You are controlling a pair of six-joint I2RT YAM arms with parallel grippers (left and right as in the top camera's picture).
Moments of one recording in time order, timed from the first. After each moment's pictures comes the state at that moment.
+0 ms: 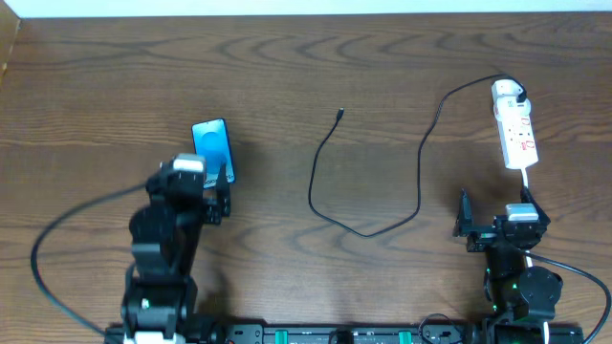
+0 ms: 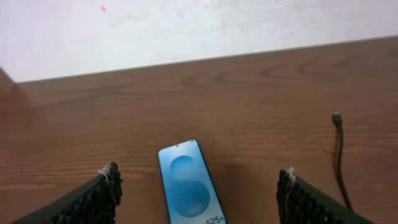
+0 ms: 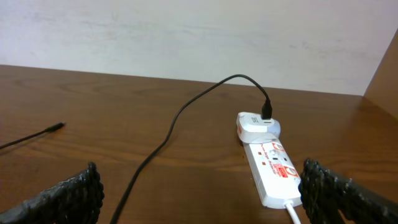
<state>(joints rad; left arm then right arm) -0.03 0.62 0.47 -0.18 0.04 0.11 -0.08 0.01 0.01 -0.06 -0.09 -0.08</state>
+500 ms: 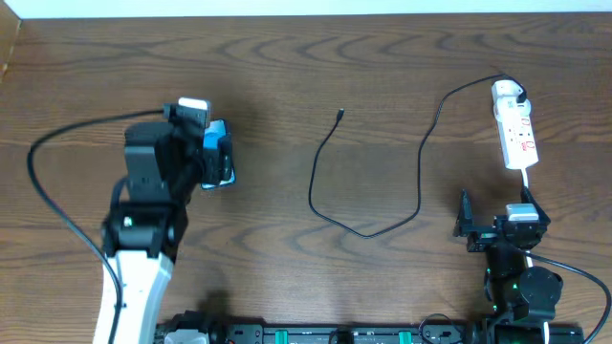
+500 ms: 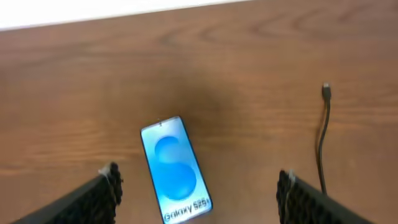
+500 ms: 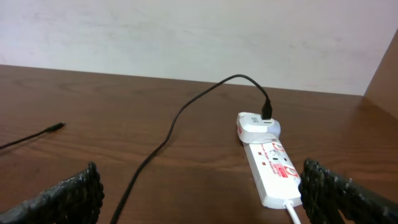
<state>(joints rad) -0.03 1.07 0.95 -0.54 0.08 0.10 -0.08 0.01 0.01 -0.07 -0.09 -0.08</state>
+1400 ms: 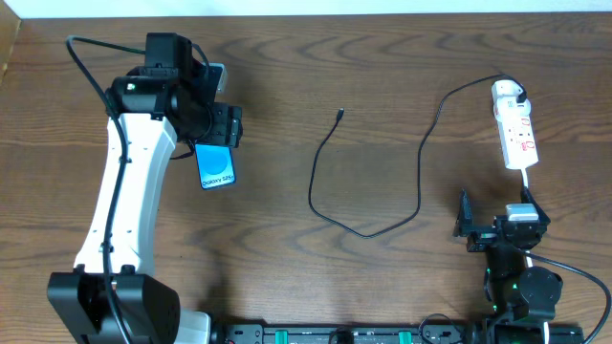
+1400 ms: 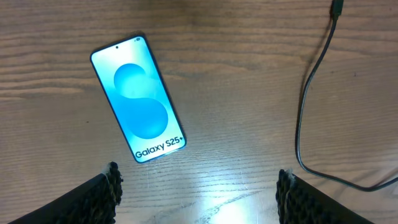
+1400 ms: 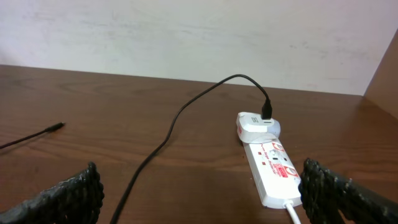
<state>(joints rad) -0.03 1.63 1.55 -1.16 0.15 0.09 -0.08 0.01 0.01 -0.06 -0.09 -0.08</state>
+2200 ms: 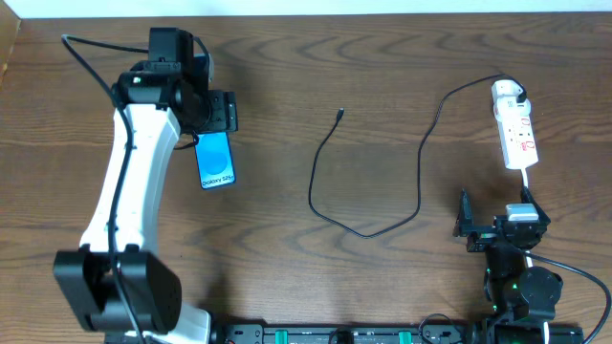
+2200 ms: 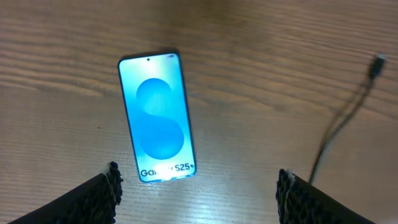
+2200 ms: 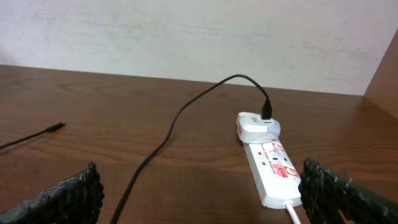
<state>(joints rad) -0.02 1.71 1.55 -1.05 0.07 -0.11 -0.08 0.01 0.01 -0.06 -0.09 -0.08</state>
